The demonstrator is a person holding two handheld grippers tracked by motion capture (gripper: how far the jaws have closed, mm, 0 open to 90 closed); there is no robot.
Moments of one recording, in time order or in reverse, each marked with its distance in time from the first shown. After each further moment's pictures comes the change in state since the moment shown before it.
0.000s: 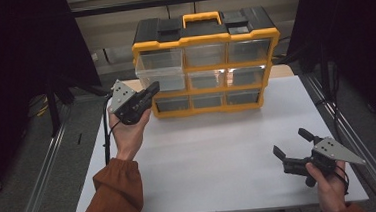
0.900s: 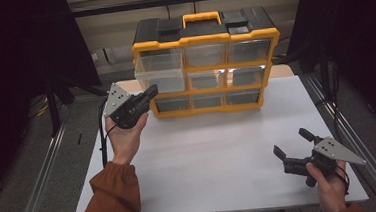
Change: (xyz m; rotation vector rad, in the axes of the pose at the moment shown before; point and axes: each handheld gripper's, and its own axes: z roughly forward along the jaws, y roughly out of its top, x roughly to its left) left arm -0.001 0.000 -0.013 -0.006 -0.031 -0.027; right arm -0.001 0.000 0.000 0.001 -0.002 -0.002
